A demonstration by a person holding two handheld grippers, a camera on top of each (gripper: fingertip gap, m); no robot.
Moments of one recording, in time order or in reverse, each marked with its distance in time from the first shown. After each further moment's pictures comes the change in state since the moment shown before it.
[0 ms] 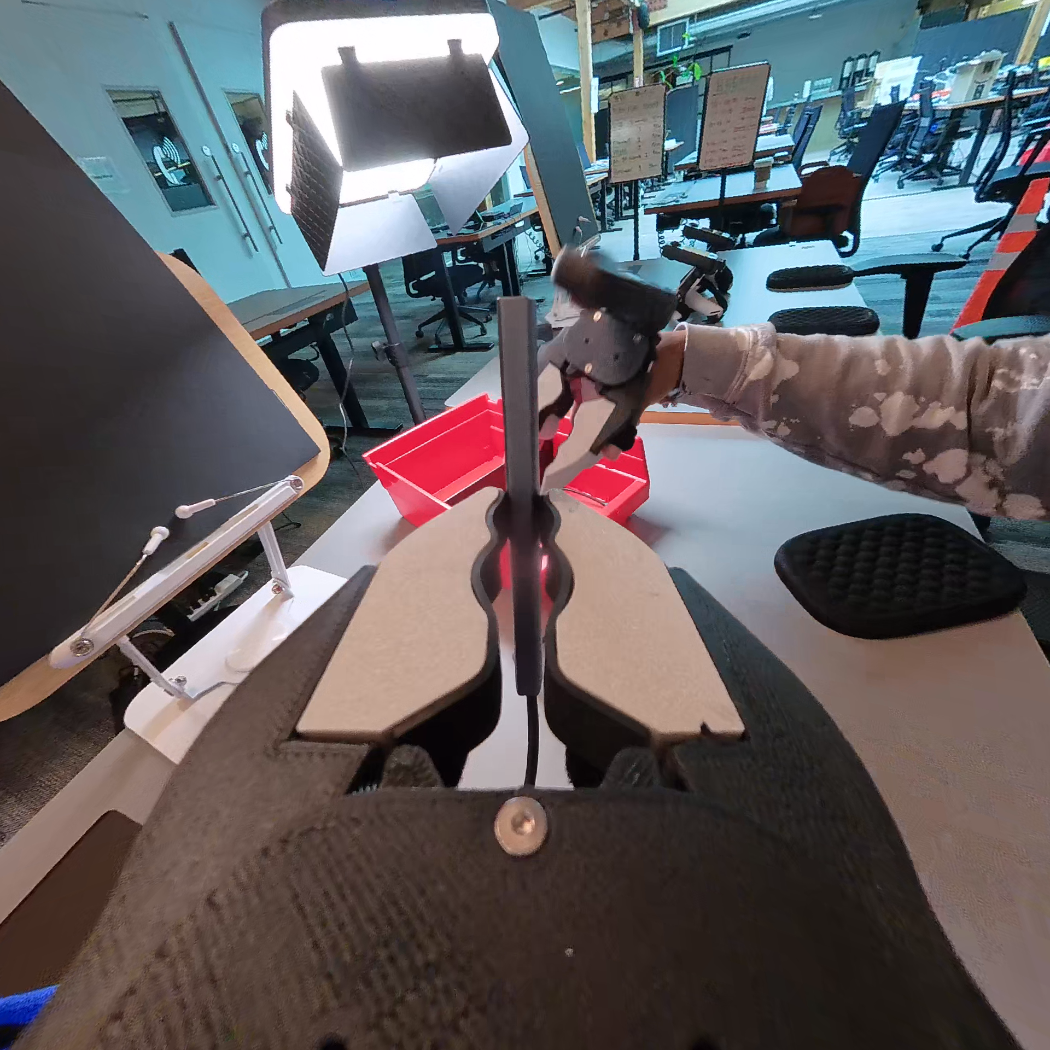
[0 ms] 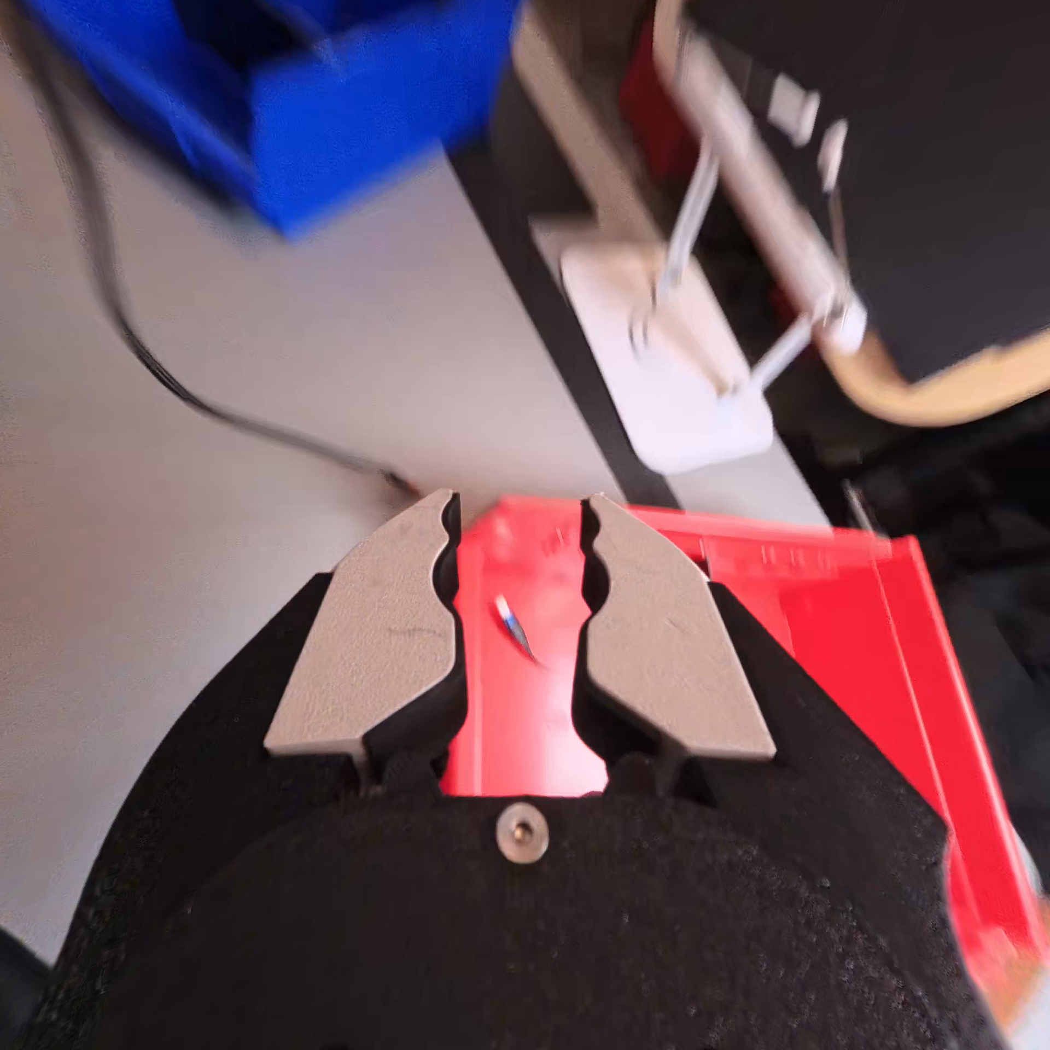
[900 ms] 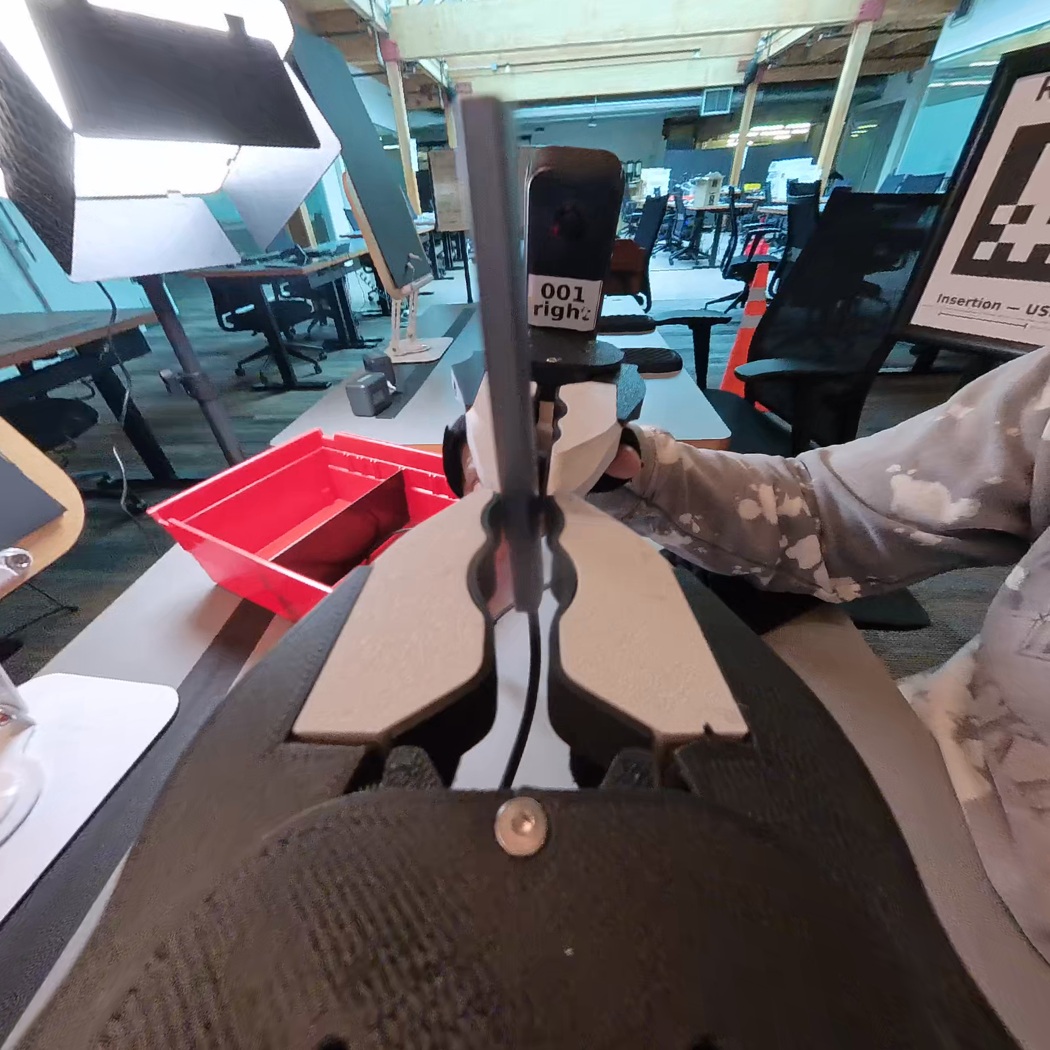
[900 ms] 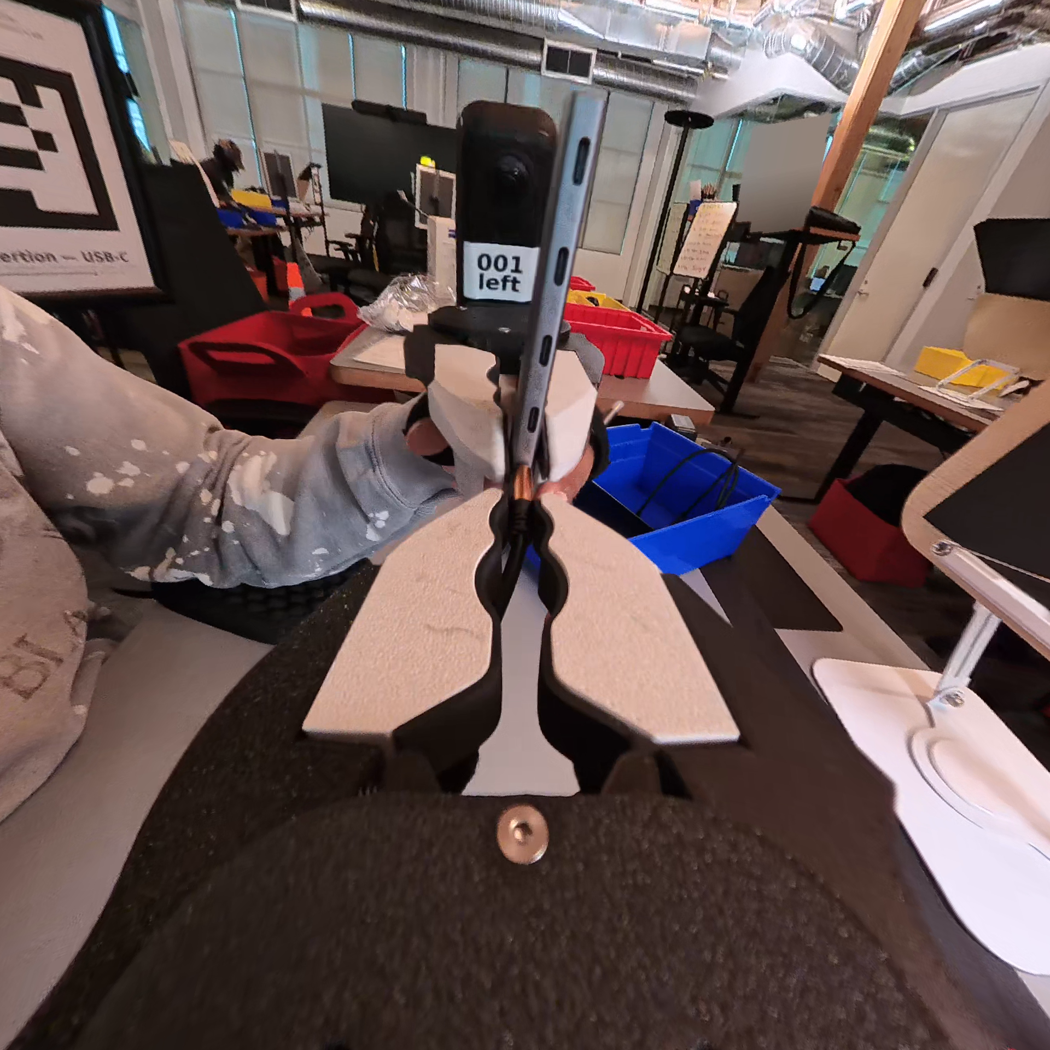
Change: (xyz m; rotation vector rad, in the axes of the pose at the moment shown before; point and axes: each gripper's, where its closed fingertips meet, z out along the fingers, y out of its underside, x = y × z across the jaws) left arm 0.054 0.010 0.041 0.080 0.314 -0.076; right arm -0.126 -0.128 -0.038 0.695 -0.407 0.021
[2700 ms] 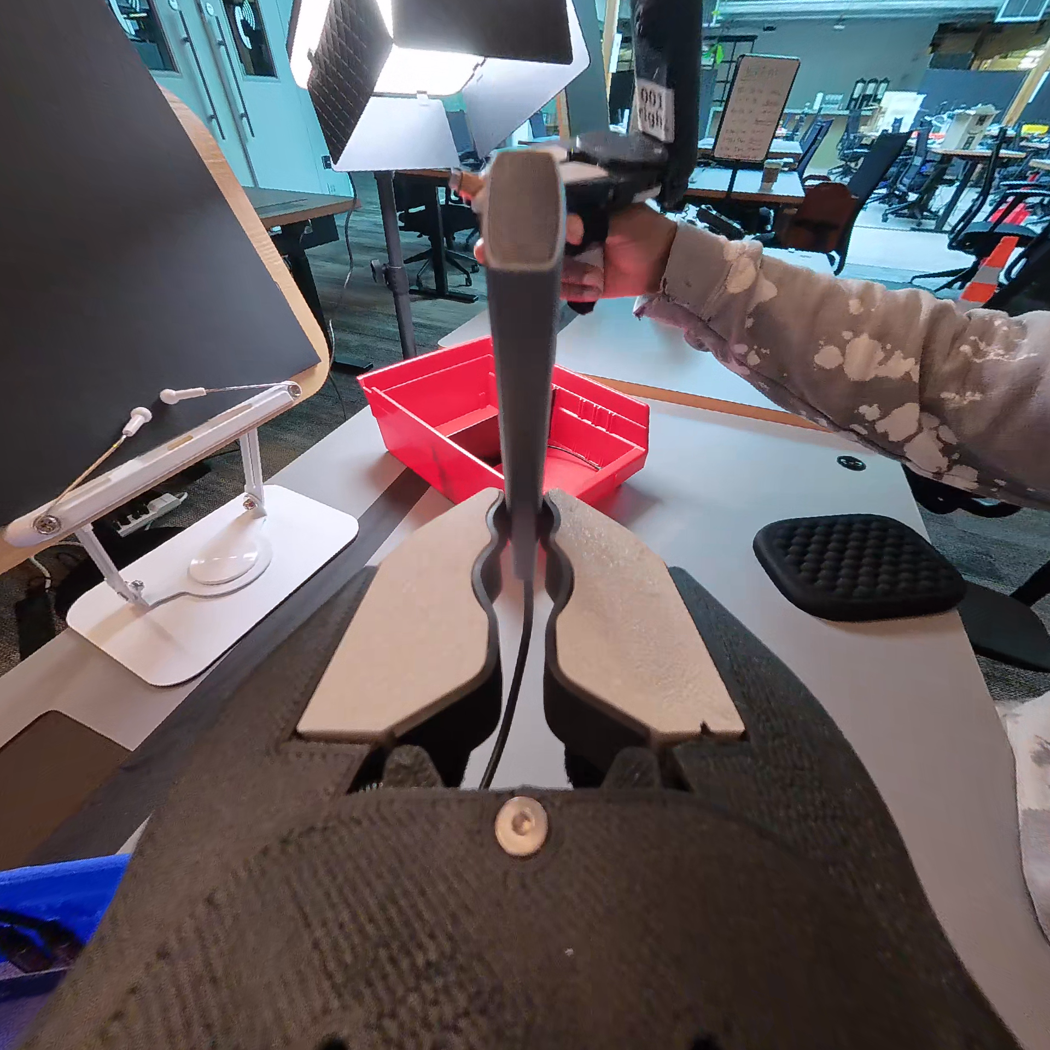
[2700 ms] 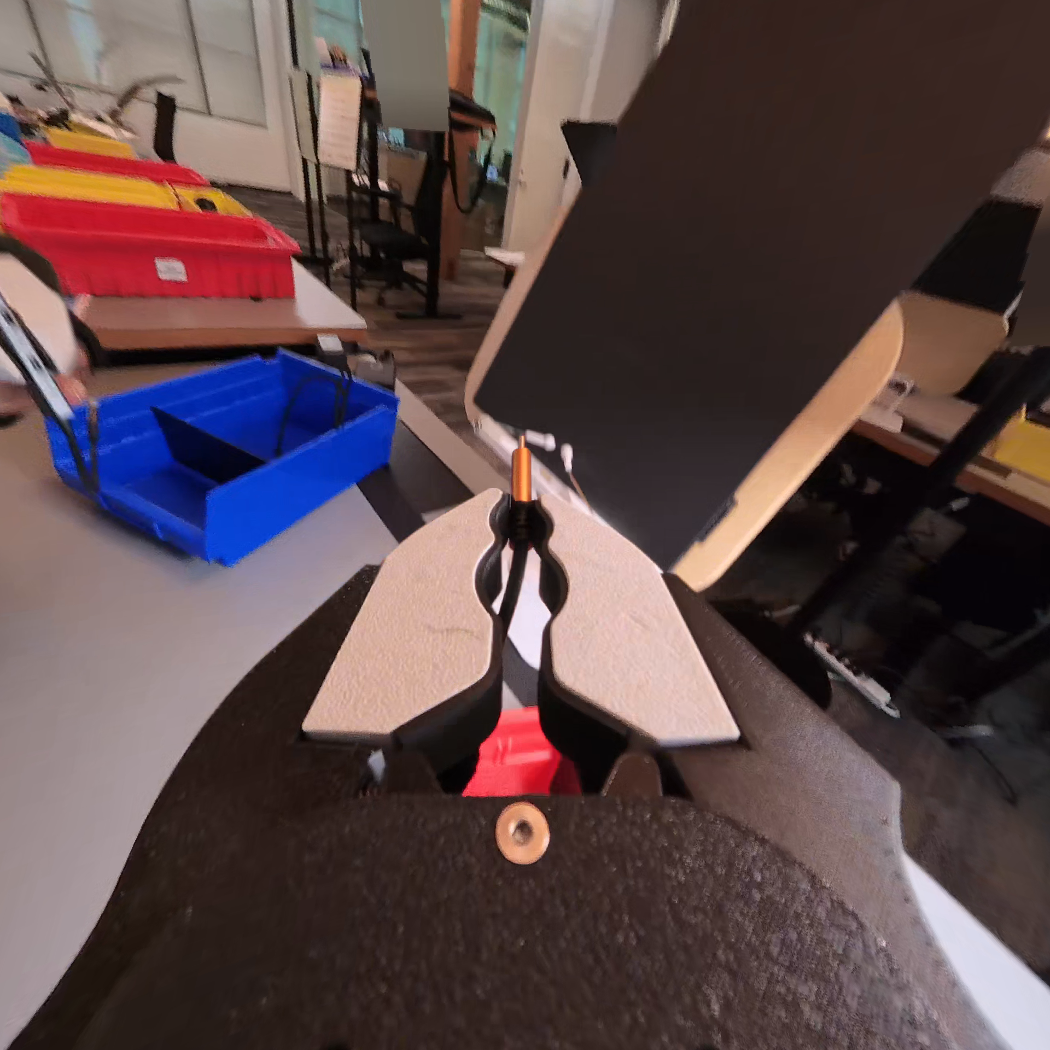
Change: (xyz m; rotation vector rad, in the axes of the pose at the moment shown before) left arm -0.064 0.011 -0.081 -0.123 -0.310 -0.108; right arm 0.198 -0.011 -0.117 -0.180 0.578 -0.008
